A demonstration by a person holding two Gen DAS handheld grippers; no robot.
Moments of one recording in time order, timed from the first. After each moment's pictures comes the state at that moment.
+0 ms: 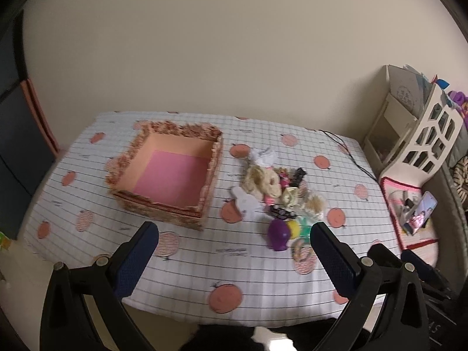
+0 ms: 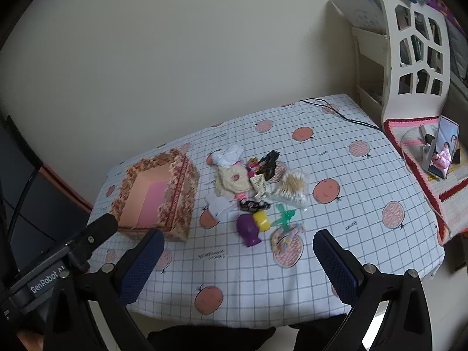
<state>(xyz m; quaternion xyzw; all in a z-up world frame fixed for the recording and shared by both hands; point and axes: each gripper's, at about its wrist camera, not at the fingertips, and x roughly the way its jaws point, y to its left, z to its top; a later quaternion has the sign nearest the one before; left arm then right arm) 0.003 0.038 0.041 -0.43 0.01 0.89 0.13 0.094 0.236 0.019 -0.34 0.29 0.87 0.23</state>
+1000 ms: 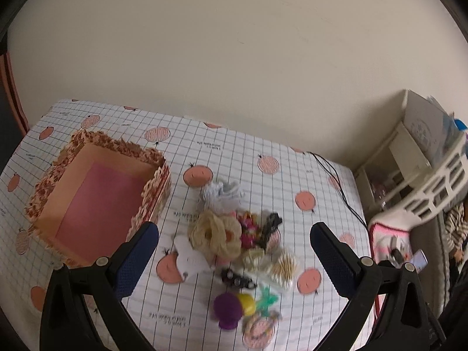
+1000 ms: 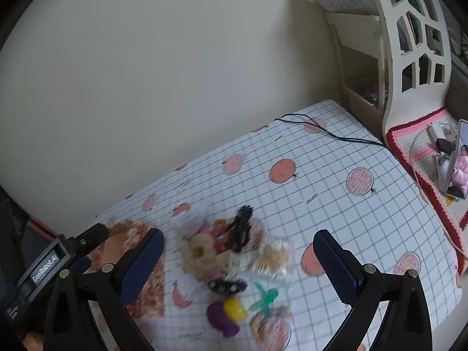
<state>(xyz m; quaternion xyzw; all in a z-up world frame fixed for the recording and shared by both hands) -0.158 0.135 -0.006 -0.45 -0.07 0.88 0.15 0.028 0.404 -0.025 -0.25 0.38 0.81 0.36</state>
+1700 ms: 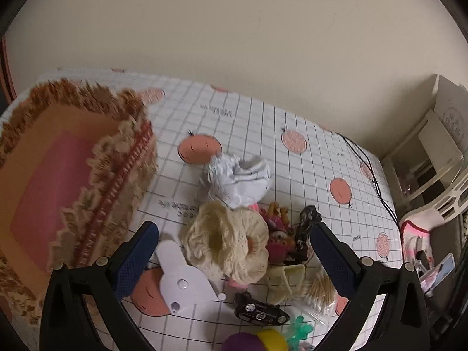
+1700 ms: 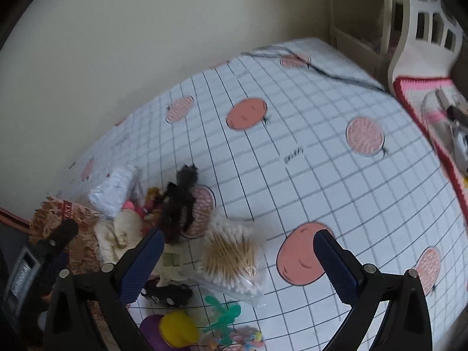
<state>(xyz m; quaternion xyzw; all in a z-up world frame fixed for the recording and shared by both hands) -0.208 0.151 -0.131 -0.49 -0.07 0.86 0.15 -0.015 0.455 -0.152 -0.36 0.42 0.74 0.39</state>
